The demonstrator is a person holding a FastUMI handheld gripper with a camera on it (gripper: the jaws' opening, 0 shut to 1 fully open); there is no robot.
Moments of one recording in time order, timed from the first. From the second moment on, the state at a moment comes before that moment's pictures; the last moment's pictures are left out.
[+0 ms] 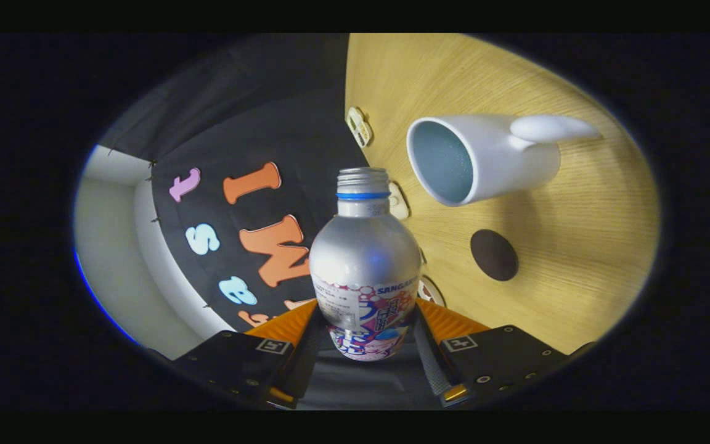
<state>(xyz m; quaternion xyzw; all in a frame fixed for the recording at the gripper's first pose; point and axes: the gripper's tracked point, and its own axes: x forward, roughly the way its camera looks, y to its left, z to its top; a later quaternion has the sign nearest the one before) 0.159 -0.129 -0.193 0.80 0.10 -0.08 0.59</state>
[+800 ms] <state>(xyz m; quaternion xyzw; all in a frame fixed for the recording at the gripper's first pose) 0.178 -0.130 -0.157 0.37 0.08 -0.08 0.92</state>
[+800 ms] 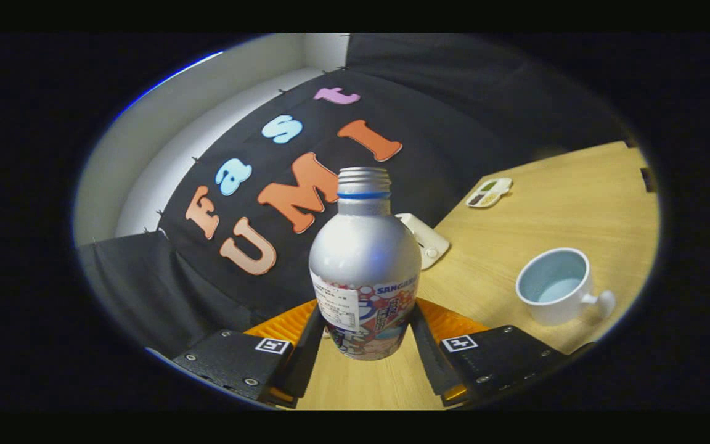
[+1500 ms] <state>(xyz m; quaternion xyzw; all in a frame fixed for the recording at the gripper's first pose) 0.211 -0.118 -0.176 0.03 0.13 -0.10 0.99</state>
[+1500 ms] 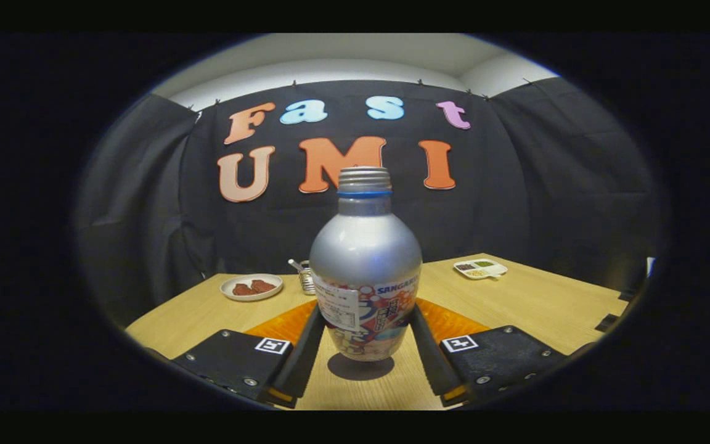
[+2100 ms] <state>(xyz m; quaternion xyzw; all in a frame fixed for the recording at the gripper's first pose) 0.222 -0.107 -0.251 -0.01 0.21 -0.08 0.97</state>
